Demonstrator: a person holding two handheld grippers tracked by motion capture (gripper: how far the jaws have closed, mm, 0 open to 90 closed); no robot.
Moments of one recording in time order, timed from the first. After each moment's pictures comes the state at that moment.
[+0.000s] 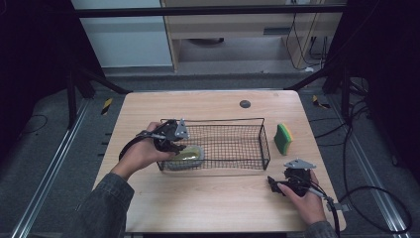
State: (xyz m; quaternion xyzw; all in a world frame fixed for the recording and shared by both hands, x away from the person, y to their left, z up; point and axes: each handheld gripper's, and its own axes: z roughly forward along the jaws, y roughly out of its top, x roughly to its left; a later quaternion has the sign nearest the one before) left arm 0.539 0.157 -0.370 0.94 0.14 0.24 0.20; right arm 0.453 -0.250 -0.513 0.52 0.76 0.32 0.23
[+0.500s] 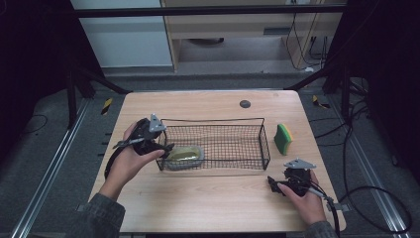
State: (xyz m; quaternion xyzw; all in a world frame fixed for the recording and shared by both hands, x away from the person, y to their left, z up) left arm 0.514 0.216 -0.374 0.86 0.34 0.26 0.29; right arm 0.453 -0.250 -0.513 0.52 0.76 0.32 0.23
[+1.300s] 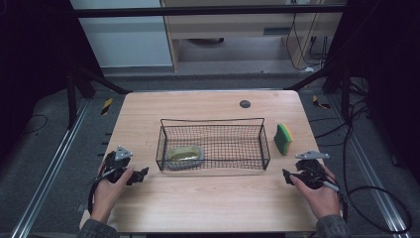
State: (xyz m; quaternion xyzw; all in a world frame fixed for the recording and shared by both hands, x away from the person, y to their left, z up) left arm 0.488 0.310 -0.485 0.80 0.47 0.21 0.31; right arm 0.452 -0.269 -0.452 0.54 0.77 0.26 0.23
